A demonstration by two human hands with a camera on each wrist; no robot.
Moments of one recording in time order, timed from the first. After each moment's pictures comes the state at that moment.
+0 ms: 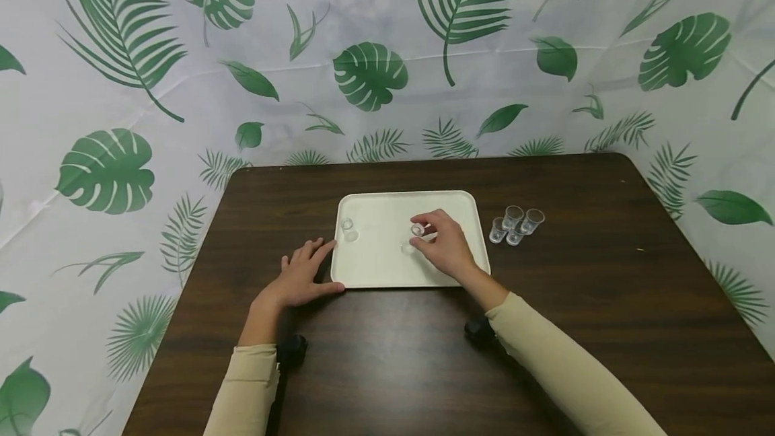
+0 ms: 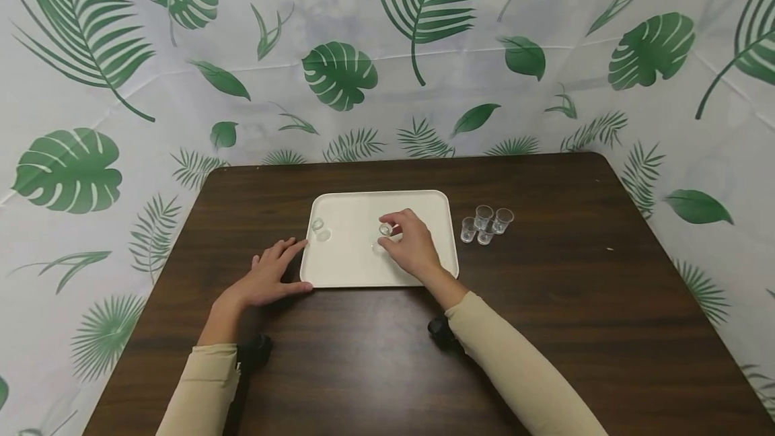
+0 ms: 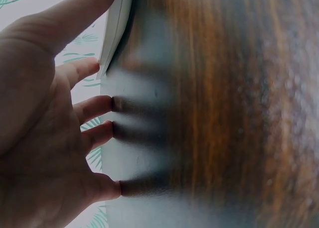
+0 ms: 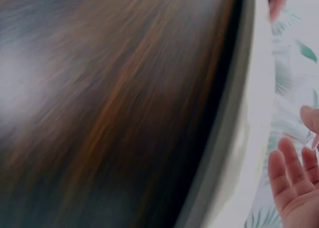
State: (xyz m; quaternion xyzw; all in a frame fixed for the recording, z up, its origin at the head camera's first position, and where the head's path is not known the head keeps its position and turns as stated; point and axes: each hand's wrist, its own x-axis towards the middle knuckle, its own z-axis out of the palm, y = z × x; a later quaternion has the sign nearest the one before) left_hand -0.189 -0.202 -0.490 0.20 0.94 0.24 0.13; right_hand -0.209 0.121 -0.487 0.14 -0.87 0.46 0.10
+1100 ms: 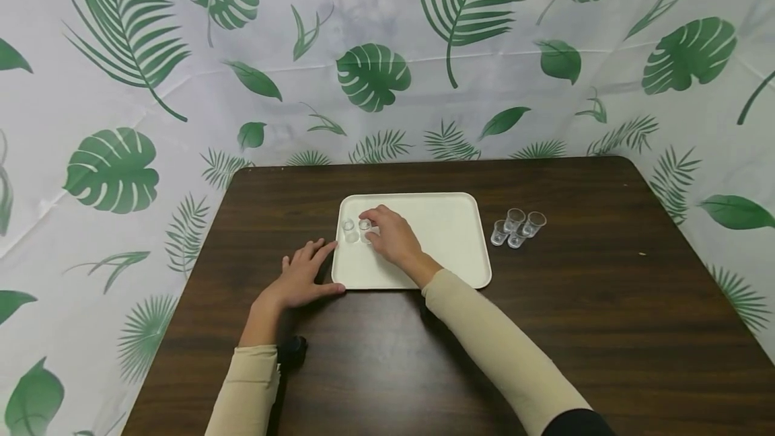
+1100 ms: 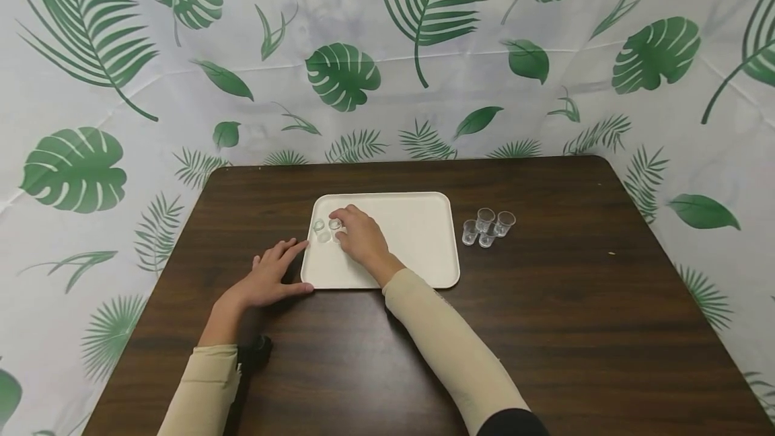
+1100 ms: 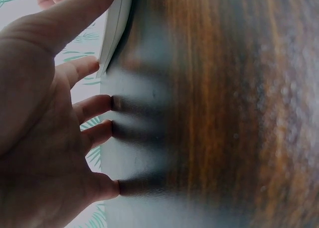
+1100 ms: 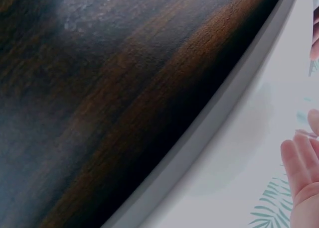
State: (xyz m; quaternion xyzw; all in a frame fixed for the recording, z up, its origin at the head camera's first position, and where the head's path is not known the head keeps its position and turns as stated) left_hand -0.188 -0.203 -0.490 0.19 0.94 0.24 0.13; right_hand -0.246 0.030 -0.486 0.19 -0.93 0.32 0.05
